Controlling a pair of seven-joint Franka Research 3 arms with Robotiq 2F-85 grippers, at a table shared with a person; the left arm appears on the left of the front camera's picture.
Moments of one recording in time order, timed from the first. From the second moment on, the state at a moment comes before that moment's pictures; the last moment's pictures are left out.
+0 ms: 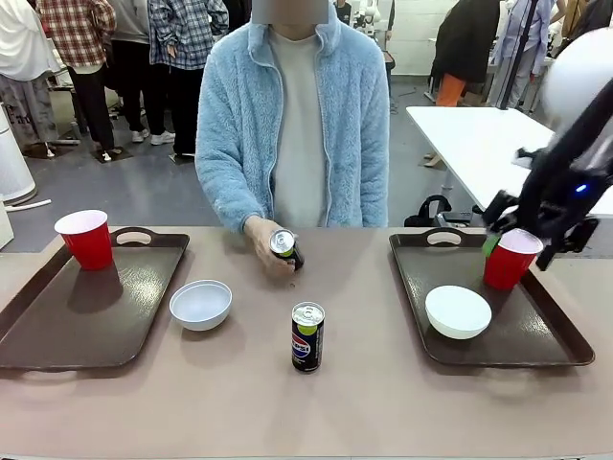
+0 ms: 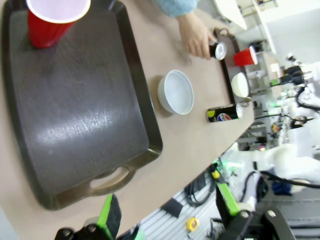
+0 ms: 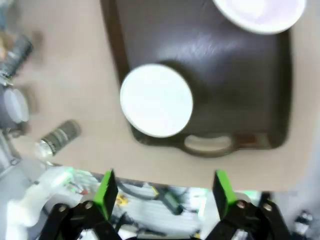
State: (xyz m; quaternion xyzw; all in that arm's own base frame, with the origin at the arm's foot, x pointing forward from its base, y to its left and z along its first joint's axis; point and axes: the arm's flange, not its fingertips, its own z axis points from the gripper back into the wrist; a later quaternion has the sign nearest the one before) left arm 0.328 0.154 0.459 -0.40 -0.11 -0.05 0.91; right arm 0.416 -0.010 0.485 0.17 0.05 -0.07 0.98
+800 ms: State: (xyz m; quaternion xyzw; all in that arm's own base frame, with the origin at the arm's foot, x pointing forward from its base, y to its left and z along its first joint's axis) left arm 0.328 0.154 0.459 -0.40 -0.11 -0.05 0.91; right arm 0.464 -0.208 0.416 0.47 0.16 -0.03 0.87
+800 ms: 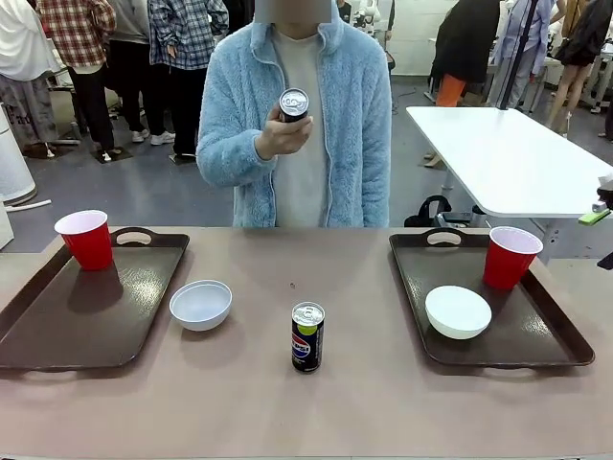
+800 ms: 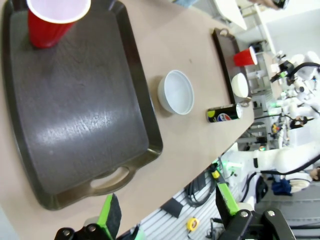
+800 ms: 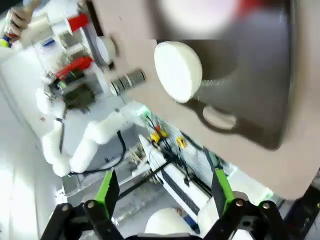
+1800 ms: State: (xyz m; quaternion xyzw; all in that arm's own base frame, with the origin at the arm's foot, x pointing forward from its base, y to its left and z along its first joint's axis) left arm 0.332 0.135 0.482 -0.35 -0.12 -0.06 0.93; right arm 0.451 -0.249 0.396 0.54 -0.01 -0.18 0.82
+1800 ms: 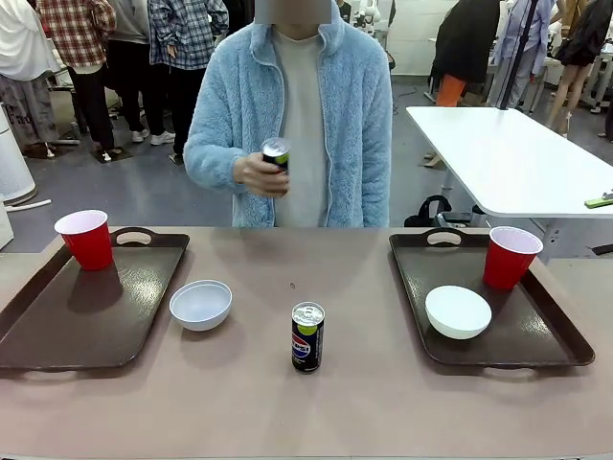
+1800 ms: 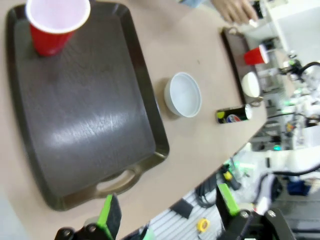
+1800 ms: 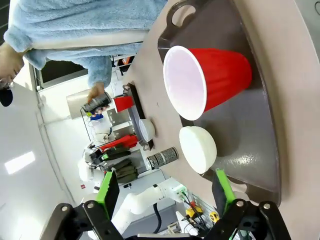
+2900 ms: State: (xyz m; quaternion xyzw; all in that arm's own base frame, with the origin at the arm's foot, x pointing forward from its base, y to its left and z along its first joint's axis) left arm 0.292 -0.015 0.517 -0.03 -0.06 -0.18 0.98; right arm 0.452 -0.250 0.396 0.54 -0.01 -0.18 0.82
